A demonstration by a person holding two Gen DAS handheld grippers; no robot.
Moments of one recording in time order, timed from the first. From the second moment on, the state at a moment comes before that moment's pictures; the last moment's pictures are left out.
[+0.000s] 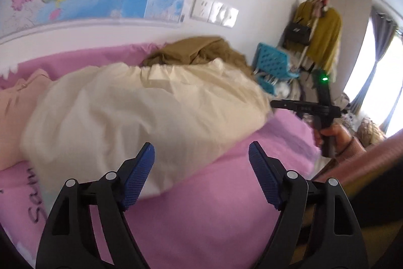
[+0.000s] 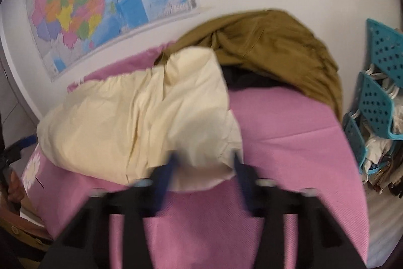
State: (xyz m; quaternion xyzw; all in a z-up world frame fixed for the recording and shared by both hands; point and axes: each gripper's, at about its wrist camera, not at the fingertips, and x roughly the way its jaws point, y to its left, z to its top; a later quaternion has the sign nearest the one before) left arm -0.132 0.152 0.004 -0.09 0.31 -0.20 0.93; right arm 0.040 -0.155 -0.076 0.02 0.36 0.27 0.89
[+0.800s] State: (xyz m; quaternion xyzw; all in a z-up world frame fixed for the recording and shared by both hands) left arm -0.072 0.202 -0.040 -0.21 0.39 -0.14 0.89; right arm 0.059 -0.186 -0.096 0.06 0.38 0.26 0.89
